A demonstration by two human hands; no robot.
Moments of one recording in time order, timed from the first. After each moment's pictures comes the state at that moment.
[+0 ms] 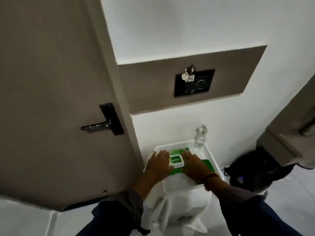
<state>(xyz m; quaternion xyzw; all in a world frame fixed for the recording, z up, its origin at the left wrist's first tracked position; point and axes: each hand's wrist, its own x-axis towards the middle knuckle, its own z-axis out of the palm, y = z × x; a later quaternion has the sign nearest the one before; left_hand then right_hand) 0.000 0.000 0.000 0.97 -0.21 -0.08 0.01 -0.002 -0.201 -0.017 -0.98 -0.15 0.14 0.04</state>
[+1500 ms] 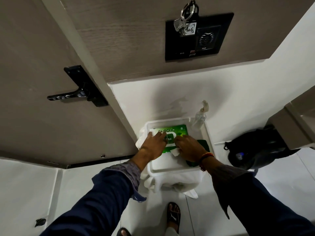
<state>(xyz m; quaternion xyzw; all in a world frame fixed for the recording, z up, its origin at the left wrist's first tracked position) 0.042 -0.034 -0.069 0.94 -0.29 -0.12 -0.13 0.041 -0.232 -0.064 -0.94 -0.31 0.13 0.06</state>
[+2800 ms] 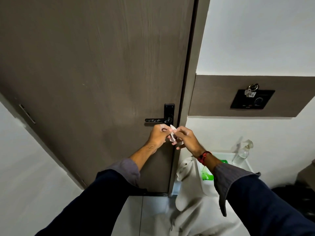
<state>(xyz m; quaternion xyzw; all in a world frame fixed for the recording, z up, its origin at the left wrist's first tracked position) -0.021 0.198 0.145 0.81 0.06 0.04 0.59 -0.007 0.040 0.141 -0.76 -0.12 0.14 0.63</state>
